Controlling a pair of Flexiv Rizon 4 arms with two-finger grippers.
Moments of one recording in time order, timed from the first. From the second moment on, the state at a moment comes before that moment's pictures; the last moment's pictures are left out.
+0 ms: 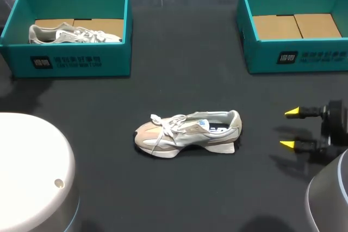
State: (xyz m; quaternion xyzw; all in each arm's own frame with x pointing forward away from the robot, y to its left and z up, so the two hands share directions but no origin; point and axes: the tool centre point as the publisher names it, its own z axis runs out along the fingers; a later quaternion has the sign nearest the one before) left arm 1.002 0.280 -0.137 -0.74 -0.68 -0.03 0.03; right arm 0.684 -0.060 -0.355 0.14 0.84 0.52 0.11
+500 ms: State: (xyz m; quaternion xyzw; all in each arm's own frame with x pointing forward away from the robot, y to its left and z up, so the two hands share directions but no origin) left arm 1.002 0.280 -0.137 -0.74 -0.68 -0.03 0.03; right arm 0.696 -0.055 -0.379 0.11 0.82 0.55 0.10
